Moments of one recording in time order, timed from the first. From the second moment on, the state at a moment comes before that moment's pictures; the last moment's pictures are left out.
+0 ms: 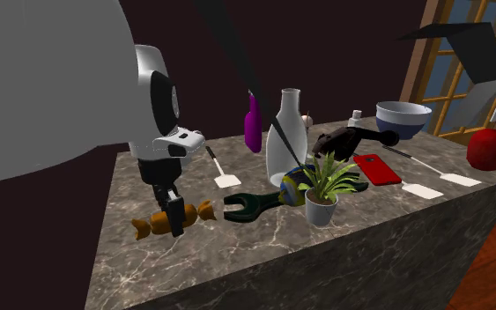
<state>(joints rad) -0.26 -0.63 0.76 -2.45 0.41 1.86 1.21</state>
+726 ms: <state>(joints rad) -0.26 -0.64 0.73 -2.39 0.39 1.78 1.21</state>
